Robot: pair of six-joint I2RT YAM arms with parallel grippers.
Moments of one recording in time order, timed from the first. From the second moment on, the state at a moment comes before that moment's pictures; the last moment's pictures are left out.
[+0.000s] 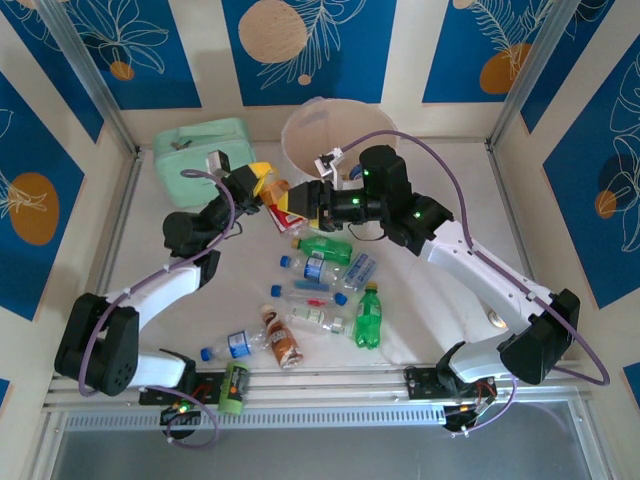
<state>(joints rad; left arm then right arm) -0.37 1.35 0.70 1.26 0.59 -1.71 0.72 1.37 1.37 -0.29 -0.71 1.00</state>
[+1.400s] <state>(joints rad) -0.32 0.85 0.82 -0.37 0.29 -0.93 0.47 1.48 1.84 -0.74 -0.54 0.74</state>
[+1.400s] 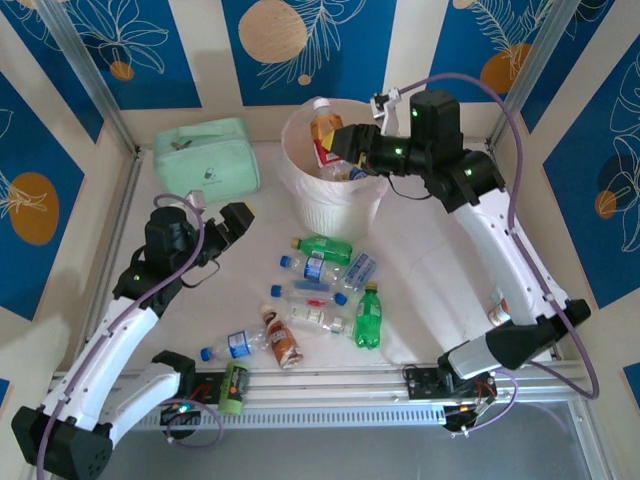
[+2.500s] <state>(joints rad) -0.32 0.75 0.79 -0.61 0.23 -0.81 0.41 1.82 2.20 -1.03 -0.35 0.57</state>
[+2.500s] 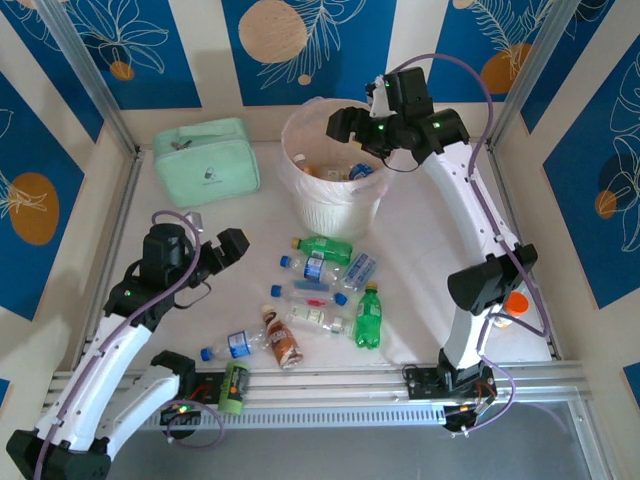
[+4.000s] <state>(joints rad) -0.32 0.86 0.79 -0.53 0.22 -0.83 0.71 1.41 0.89 -0.96 -0.14 0.91</state>
